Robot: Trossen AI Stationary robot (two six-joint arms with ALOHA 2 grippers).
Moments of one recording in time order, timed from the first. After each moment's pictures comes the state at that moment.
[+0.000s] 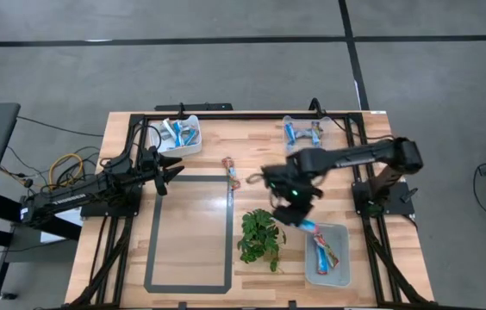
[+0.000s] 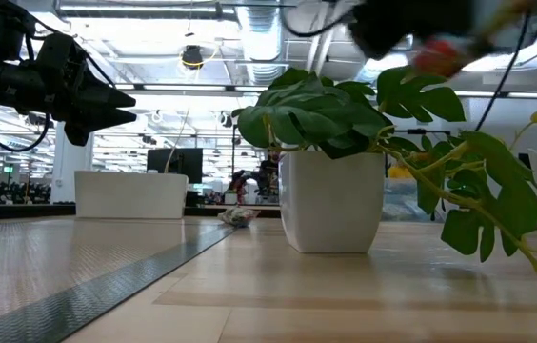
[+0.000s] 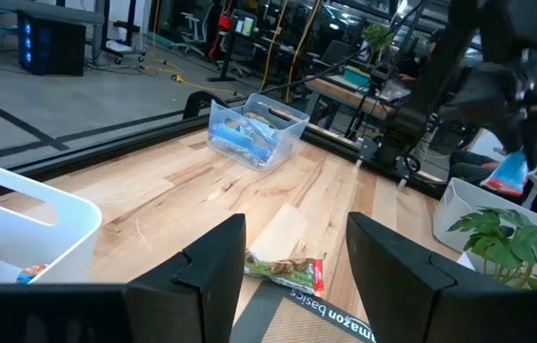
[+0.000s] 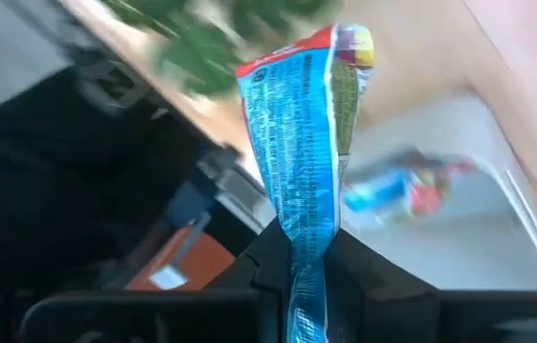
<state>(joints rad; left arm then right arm) 0.35 0.09 0.01 0.04 0.01 -0.32 0.07 1.70 1.45 -1.26 -0.69 0.80</state>
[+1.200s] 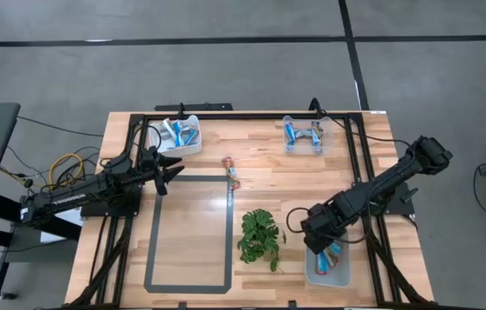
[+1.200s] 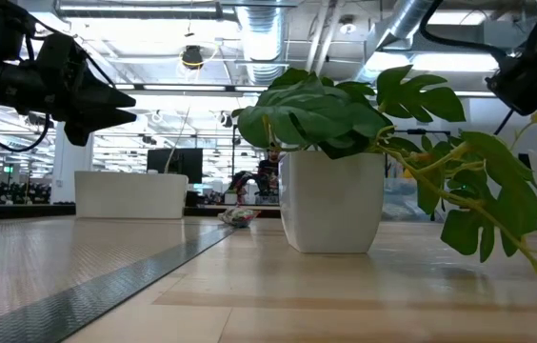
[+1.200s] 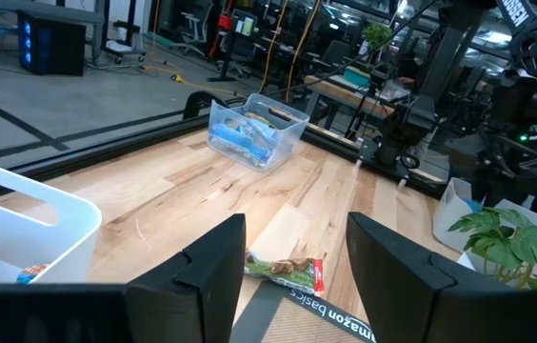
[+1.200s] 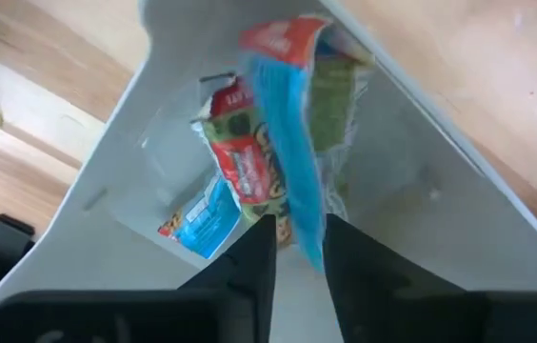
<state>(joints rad) 0.35 0.09 0.01 0.04 0.01 -0.32 0.51 1.44 0.89 -0.93 -0.32 1.42</state>
